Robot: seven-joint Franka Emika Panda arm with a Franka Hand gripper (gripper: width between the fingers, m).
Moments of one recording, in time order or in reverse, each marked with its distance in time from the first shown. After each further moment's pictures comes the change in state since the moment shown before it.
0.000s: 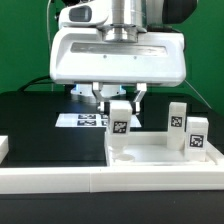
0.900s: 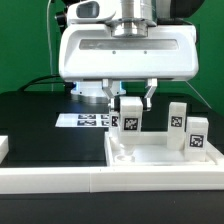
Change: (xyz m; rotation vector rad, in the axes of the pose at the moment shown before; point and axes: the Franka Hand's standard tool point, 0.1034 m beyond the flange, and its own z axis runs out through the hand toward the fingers) arm 0.008 -0.004 -0.002 0.016 -0.005 0.041
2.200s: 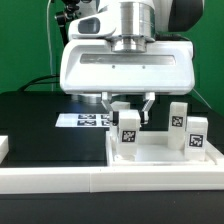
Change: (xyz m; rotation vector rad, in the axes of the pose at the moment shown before) arm -0.019 0.000 0.017 -0.023 0.014 -0.012
